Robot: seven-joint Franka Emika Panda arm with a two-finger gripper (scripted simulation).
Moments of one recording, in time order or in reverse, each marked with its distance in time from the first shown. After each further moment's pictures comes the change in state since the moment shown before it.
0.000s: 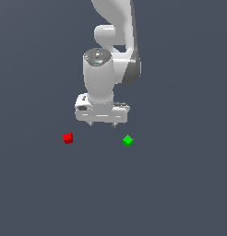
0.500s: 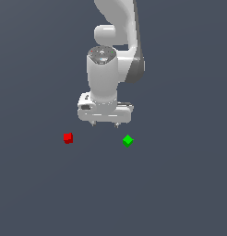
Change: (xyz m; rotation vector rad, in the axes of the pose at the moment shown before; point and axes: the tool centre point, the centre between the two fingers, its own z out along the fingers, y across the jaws) arm 0.003 -0.011 -0.007 -0.002 0.002 0.017
